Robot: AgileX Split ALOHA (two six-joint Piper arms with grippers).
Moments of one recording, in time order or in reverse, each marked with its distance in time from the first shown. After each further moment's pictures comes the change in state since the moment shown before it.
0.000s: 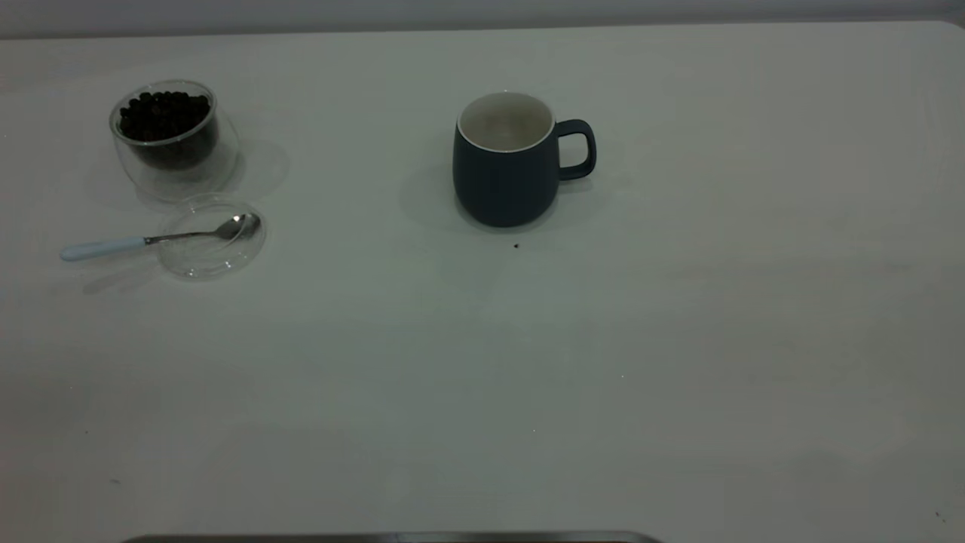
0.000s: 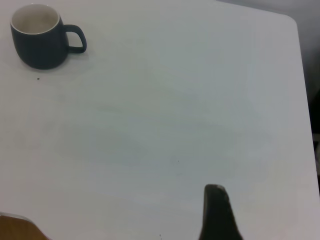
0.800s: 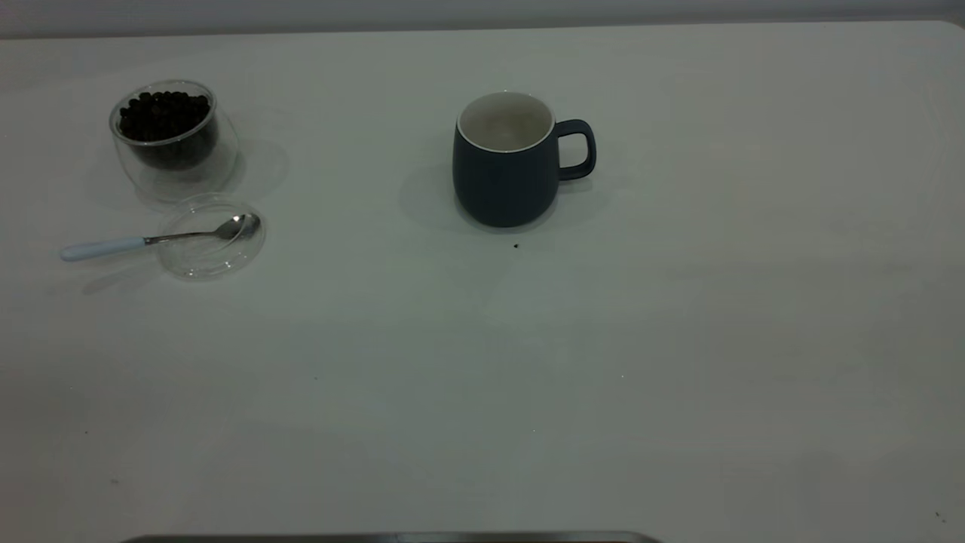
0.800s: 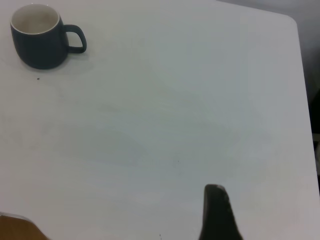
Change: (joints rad) left arm -0.062 0.000 0.000 0.000 0.000 -0.005; right arm 0.000 0.000 0.000 0.001 0.000 0.000
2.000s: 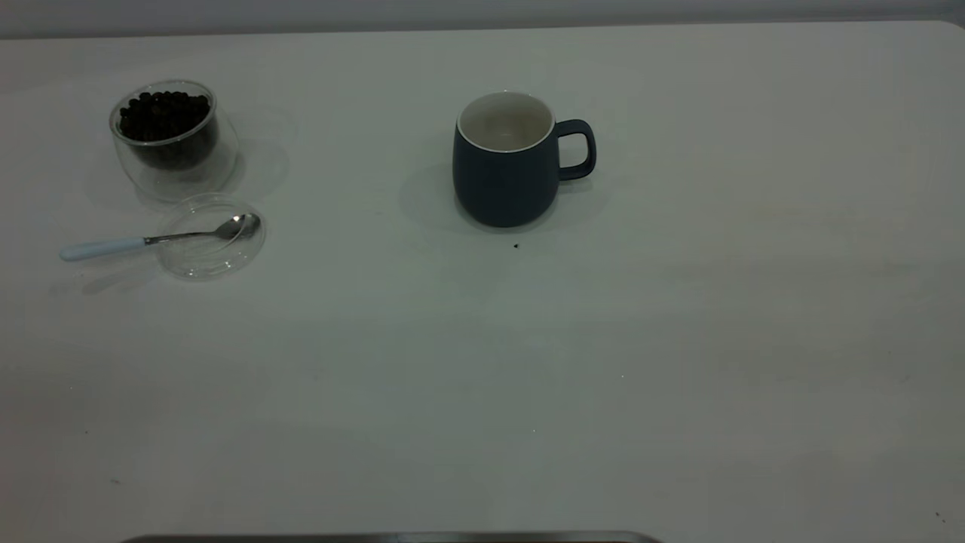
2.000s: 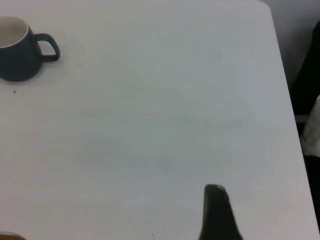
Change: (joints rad) left arm 0.000 0.000 0.000 0.000 0.000 0.000; right arm 0.042 0.000 0.000 -0.104 0.000 0.157
